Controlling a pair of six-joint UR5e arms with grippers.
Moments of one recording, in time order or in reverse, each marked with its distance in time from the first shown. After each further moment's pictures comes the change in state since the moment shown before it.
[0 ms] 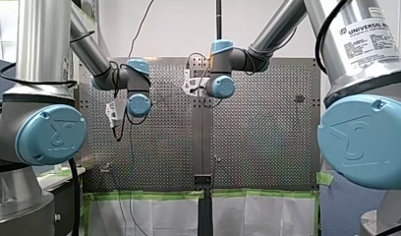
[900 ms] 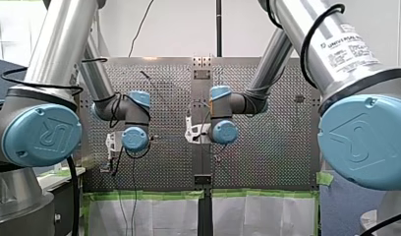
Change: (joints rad) left arm -0.081 -0.224 -0.159 0.224 0.039 0.015; right arm 0.015 0.216 0.156 -0.150 0.060 -0.011
